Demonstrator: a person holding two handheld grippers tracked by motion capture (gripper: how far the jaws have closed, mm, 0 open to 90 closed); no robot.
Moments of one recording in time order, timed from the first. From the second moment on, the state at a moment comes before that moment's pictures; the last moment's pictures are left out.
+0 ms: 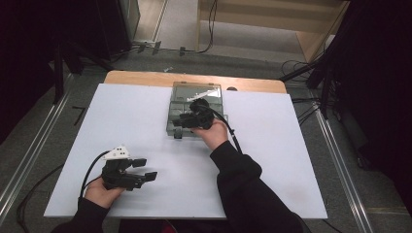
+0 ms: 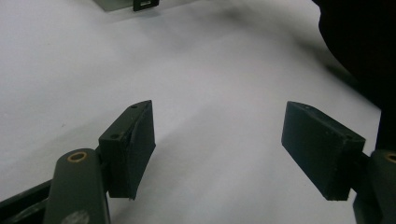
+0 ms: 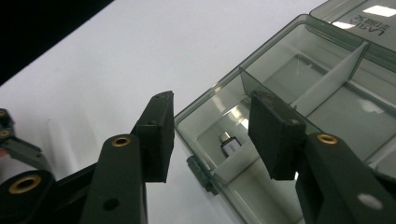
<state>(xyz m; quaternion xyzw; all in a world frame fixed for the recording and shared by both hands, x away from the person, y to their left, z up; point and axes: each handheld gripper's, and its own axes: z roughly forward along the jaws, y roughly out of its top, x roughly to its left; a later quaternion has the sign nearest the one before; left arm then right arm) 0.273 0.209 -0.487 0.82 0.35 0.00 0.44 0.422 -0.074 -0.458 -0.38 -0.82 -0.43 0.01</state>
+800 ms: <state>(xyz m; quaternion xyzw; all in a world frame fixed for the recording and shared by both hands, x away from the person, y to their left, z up) 0.301 0.187 -0.481 0.82 0.35 -0.01 0.45 0.397 -0.121 -0.457 -0.38 -0.82 -0.43 0.00</state>
